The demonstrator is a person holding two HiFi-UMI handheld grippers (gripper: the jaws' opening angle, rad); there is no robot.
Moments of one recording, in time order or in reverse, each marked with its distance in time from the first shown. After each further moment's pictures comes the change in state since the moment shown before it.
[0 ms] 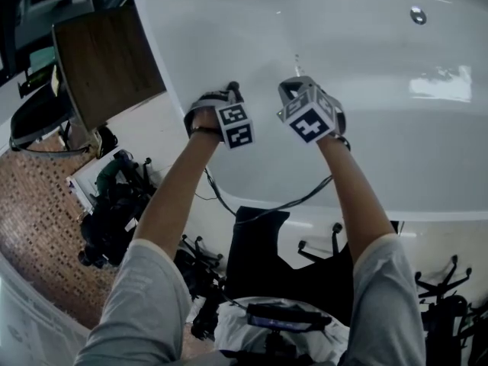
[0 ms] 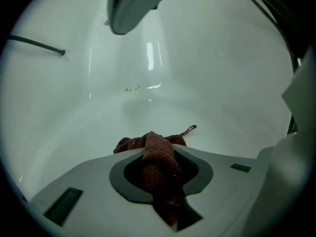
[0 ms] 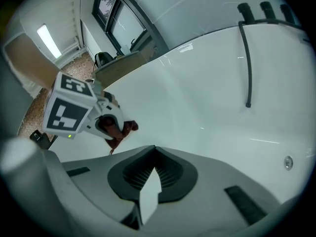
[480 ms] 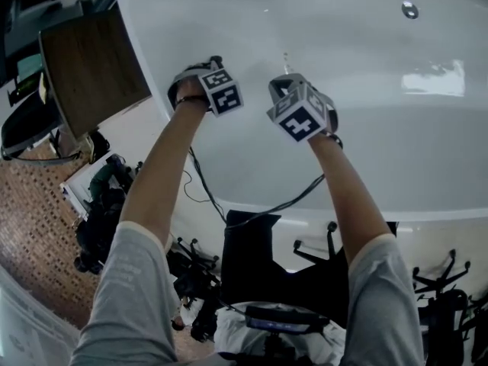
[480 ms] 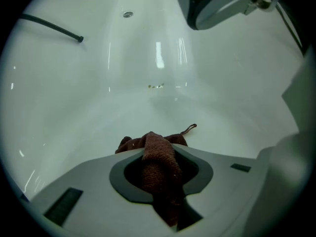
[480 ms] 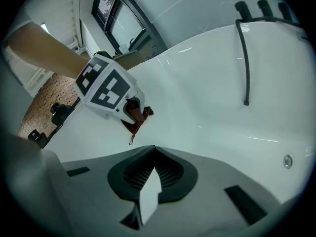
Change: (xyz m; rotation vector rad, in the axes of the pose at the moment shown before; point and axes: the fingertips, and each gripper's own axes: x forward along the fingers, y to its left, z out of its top) left arm 0.014 0.087 -0.008 -0.100 0.026 0.050; right arm 0.011 -0.002 -0.001 0.003 0.001 -0.006
